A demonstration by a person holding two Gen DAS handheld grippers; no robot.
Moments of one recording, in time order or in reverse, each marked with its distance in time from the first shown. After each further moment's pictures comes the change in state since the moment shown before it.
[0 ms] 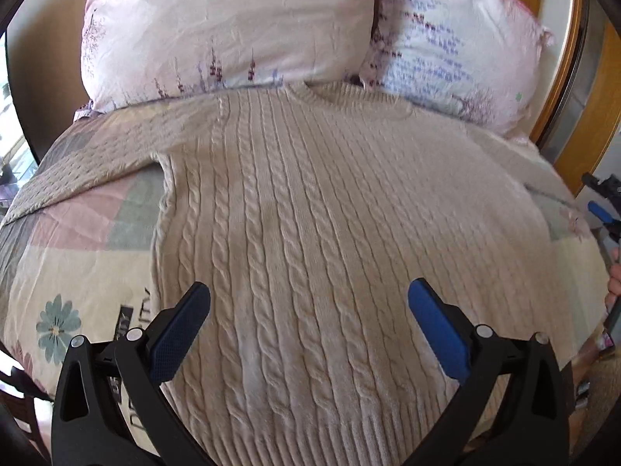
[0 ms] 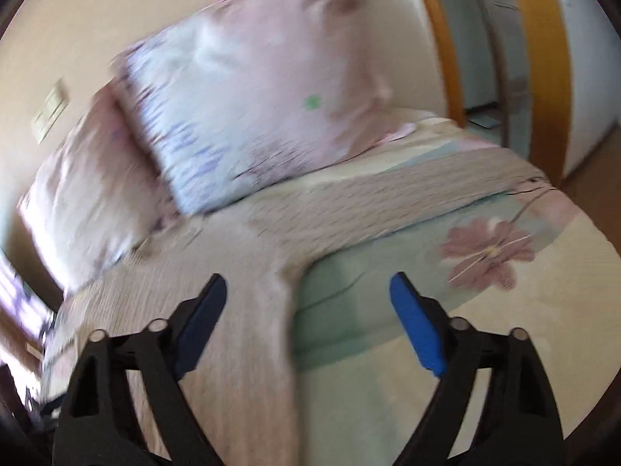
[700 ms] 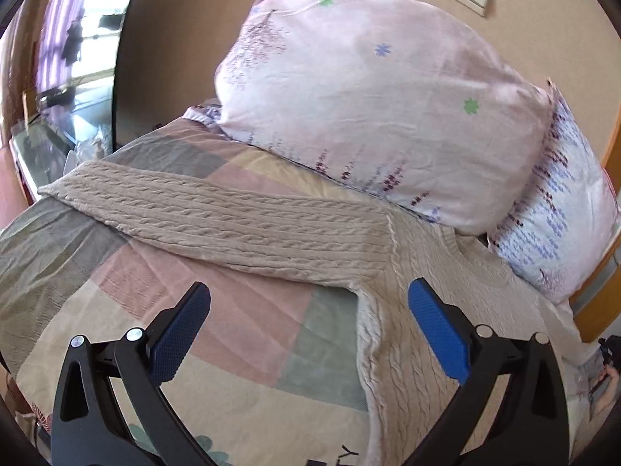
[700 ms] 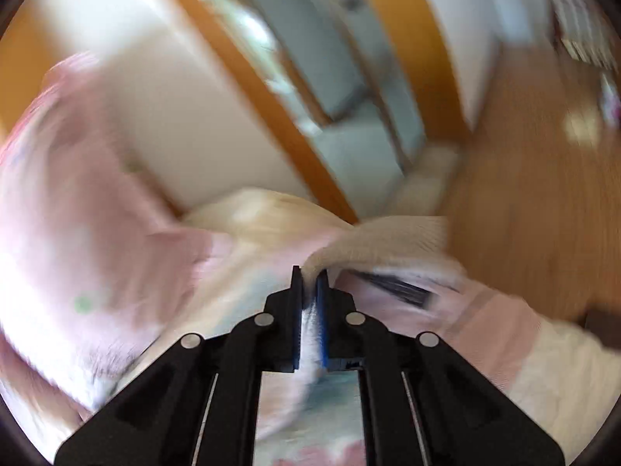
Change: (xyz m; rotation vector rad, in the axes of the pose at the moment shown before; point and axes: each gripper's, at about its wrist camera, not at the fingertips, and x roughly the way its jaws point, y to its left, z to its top) left arm -0.005 0.180 0.049 -0.430 -0.253 0.134; right arm 0.069 -0.046 0.101 0.082 -0.215 -0.094
